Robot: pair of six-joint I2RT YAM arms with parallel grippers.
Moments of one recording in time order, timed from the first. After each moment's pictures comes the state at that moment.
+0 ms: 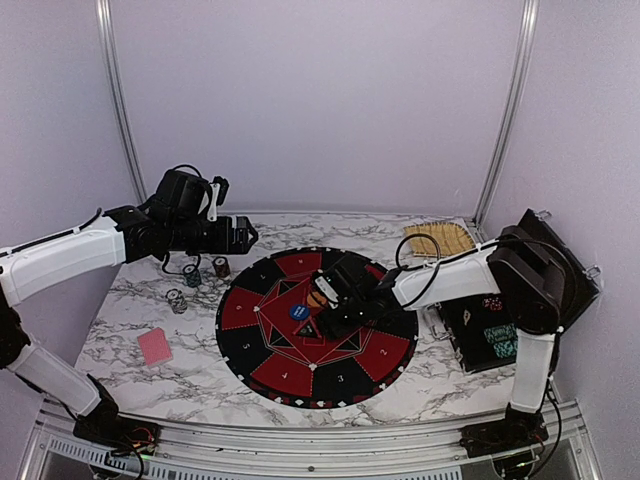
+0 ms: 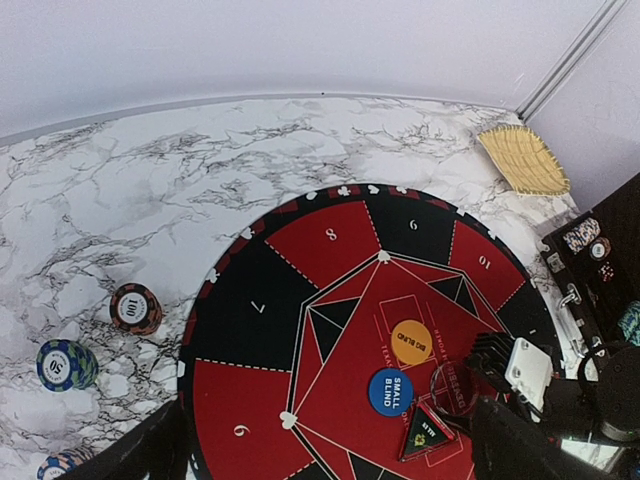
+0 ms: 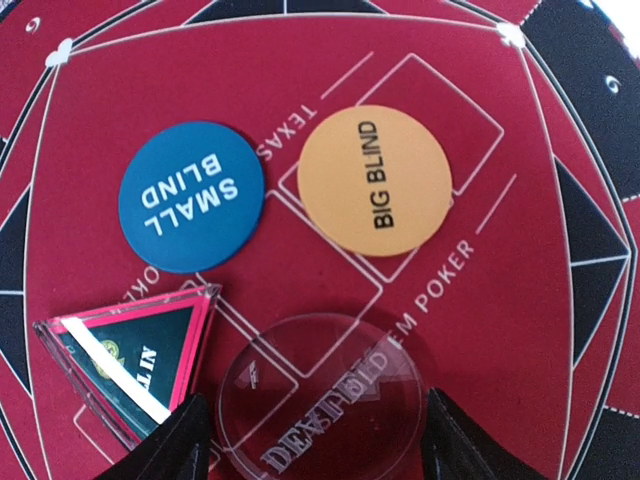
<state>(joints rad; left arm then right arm) -0.63 1.42 1.16 -0.37 -0.09 -0.40 0.90 1.97 1.19 -0.19 0.13 0.18</state>
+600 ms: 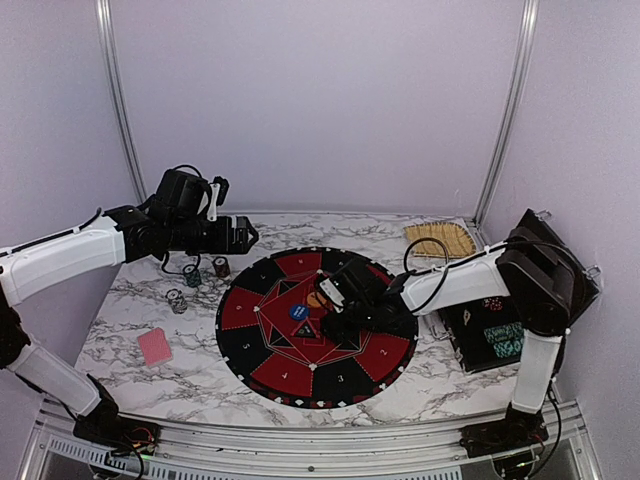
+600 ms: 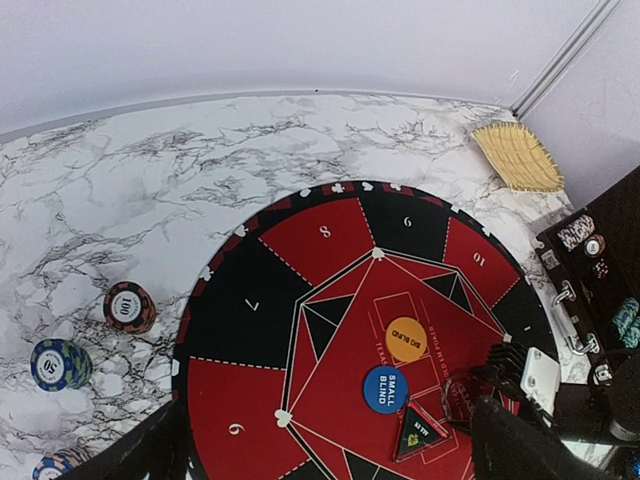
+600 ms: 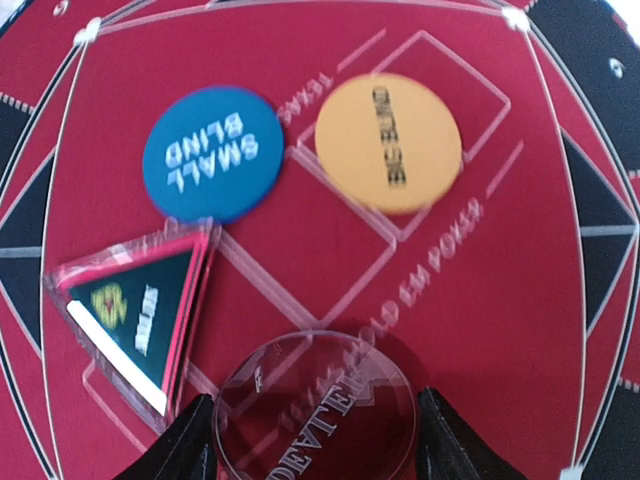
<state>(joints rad) -0.62 1.42 1.16 -0.37 -0.07 -0.40 0.91 1.93 1.12 -0.14 0.09 0.19</state>
